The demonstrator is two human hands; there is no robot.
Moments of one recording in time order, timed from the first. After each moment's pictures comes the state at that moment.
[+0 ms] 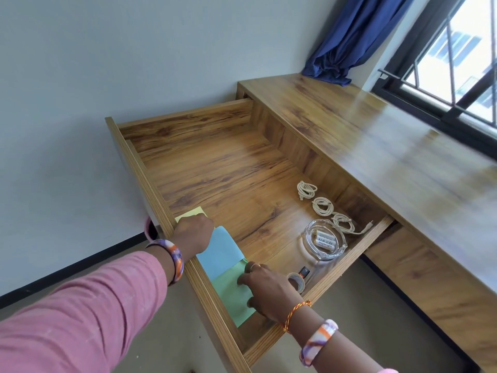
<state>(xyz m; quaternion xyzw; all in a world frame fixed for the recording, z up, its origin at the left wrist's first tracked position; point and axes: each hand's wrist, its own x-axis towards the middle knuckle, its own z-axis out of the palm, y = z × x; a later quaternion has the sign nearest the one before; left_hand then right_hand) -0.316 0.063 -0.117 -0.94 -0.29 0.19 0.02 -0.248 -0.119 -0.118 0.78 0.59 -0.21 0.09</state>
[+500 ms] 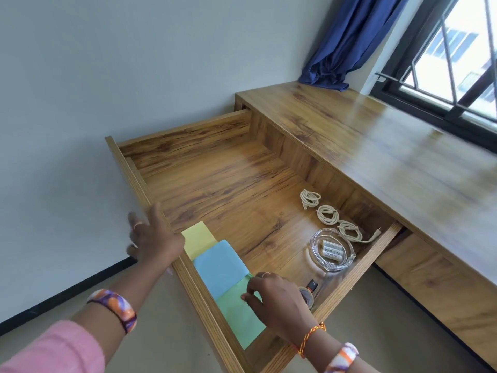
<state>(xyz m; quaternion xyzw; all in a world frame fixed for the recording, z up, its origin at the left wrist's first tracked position) -0.354 0.082 -0.095 -0.70 -0.64 -0.12 -0.30 -0.248 -0.120 -0.104 0.81 0.56 -0.15 -0.07</state>
